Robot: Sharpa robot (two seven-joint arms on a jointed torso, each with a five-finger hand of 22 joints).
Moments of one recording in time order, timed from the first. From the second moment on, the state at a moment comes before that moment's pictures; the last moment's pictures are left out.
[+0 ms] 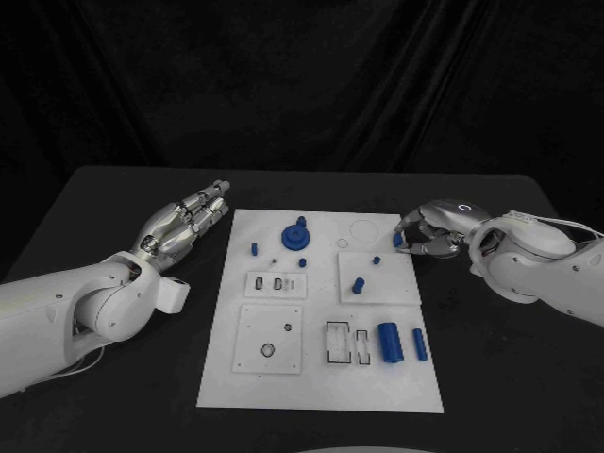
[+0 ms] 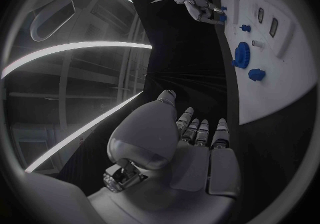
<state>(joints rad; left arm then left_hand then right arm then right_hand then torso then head) 1.22 -0.95 -0.22 1.47 -0.14 -0.11 0.65 1.41 0.26 -0.17 0.26 0.59 0.28 0.07 0.04 0.03 0.01 0.04 0.04 0.01 0.00 0.03 0.01 0.00 0.16 0.00 0.15 0.01 0.00 1.31 -0.95 -0.25 1.45 -1.53 -0.39 -0.09 1.35 -0.06 0.11 0.23 0.21 0.83 0.04 0.10 0.23 1.47 -0.05 1.51 1.31 1.47 -0.10 1.36 1.31 0.08 1.45 0.01 1.24 1.31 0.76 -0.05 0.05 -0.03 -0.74</state>
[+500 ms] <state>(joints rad) 1.22 -0.95 -0.22 1.47 -0.14 -0.10 0.65 1.41 0.25 -0.17 0.26 0.59 0.28 0.08 0.04 0.04 0.01 0.04 0.04 0.01 0.00 0.03 0.01 0.00 0.16 0.00 0.15 0.01 0.00 1.31 -0.93 -0.25 1.43 -1.53 -0.41 -0.08 1.36 -0.05 0.12 0.23 0.21 0.87 0.04 0.12 0.25 1.47 -0.05 1.51 1.31 1.47 -0.10 1.36 1.31 0.08 1.45 0.01 1.23 1.31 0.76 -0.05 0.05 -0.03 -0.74</state>
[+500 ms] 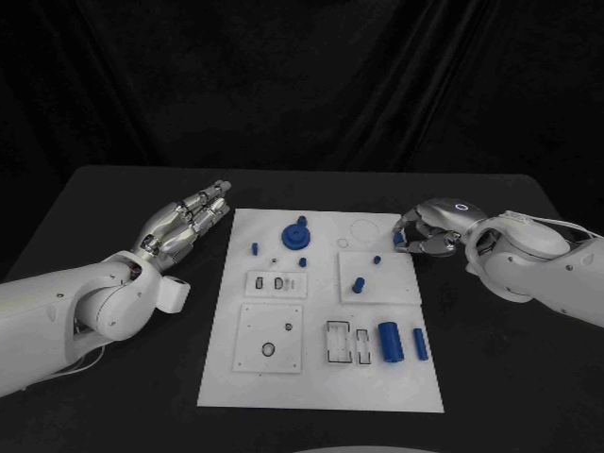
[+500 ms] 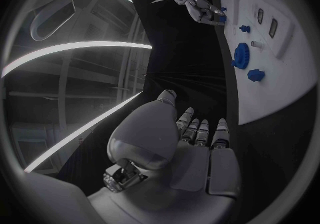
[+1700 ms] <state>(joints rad) 1.22 -0.95 -0.22 1.47 -0.14 -0.09 0.64 1.41 0.25 -0.17 0.26 0.59 0.29 0.09 0.05 0.04 0.01 0.05 0.05 0.01 0.00 0.04 0.01 0.00 0.16 0.00 0.15 0.01 0.00 1.31 -0.93 -0.25 1.50 -1.53 -0.47 -0.06 1.44 -0.02 0.12 0.17 0.20 0.95 0.04 0.28 0.33 1.46 -0.05 1.52 1.31 1.47 -0.11 1.34 1.31 0.08 1.45 0.01 1.20 1.31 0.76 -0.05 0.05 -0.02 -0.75</state>
